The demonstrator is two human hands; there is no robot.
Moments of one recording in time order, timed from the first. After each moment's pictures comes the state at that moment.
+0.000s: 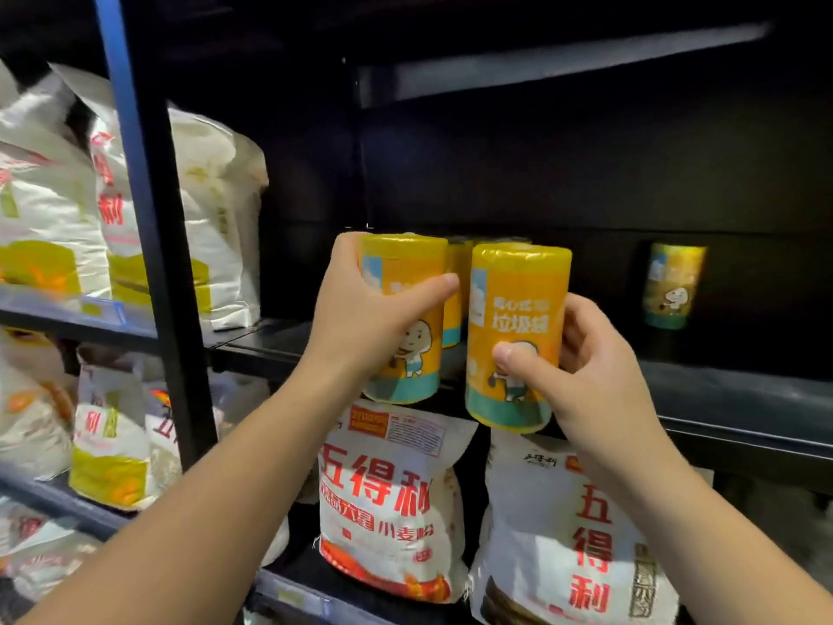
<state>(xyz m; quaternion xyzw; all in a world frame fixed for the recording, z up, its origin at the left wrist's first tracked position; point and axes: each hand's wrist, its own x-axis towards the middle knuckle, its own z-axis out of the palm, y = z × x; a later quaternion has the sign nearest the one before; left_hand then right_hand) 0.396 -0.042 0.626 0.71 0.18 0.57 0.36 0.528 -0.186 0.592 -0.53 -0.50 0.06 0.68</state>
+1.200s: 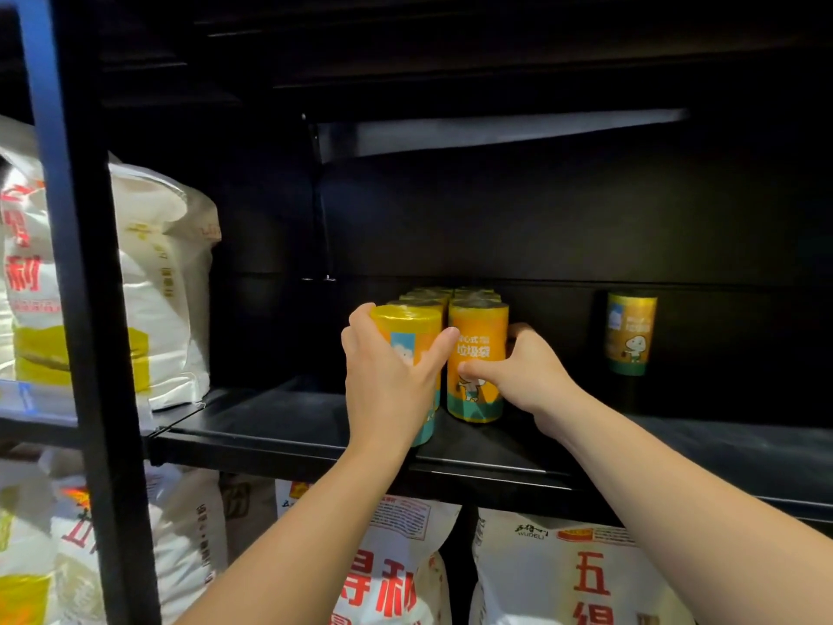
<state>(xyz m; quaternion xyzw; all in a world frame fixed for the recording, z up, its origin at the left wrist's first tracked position) 0.468 -0.002 0.616 0.70 0.25 0.60 0.29 0.597 -0.084 0.632 -0.74 -0.37 0.04 0.56</state>
